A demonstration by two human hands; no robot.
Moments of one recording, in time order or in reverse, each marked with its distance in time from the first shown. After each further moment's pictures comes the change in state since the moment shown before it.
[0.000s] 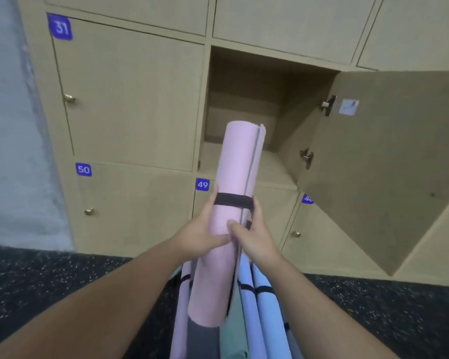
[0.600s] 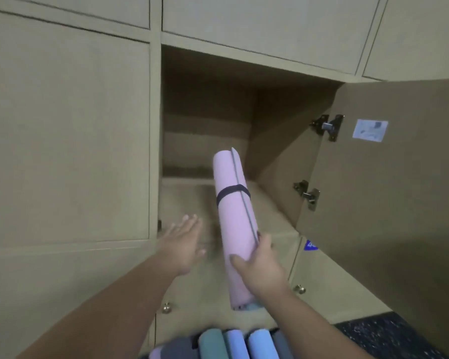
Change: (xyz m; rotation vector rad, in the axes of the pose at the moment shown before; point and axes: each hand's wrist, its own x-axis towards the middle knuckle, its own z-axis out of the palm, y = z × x) left_hand 0.280 -0.098 -0.057 0.964 -0.101 0.026; right_hand 0.204 0.050 -0.023 -0.599 0.306 0.329
